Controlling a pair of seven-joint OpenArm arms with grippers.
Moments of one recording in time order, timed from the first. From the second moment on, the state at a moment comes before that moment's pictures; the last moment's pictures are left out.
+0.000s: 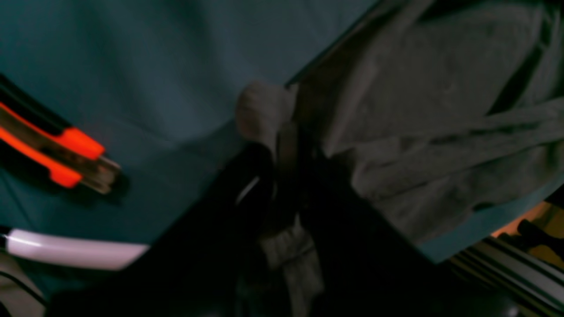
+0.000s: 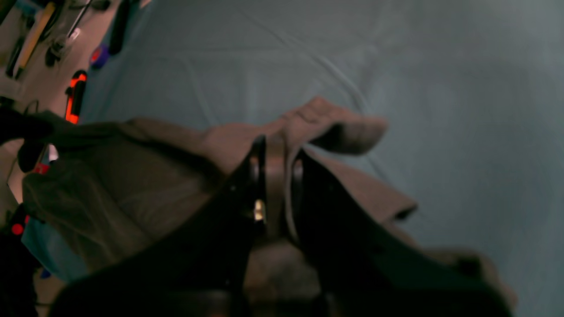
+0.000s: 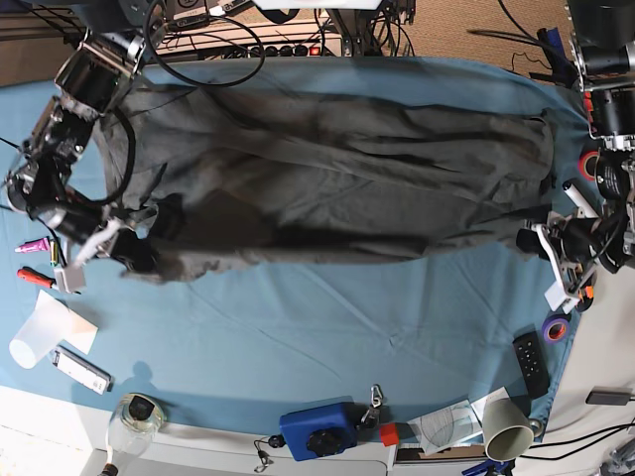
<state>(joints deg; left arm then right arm) -14.9 -29.9 -8.1 79.4 -51.5 -28.7 82.0 10.7 18.7 35.8 83.9 59.5 39.8 -79.2</state>
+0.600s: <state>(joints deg) -13.1 -30.1 -18.3 82.3 -56.1 -30.4 82.1 7.0 20.1 44.1 83.9 64.3 39.8 -79.3</state>
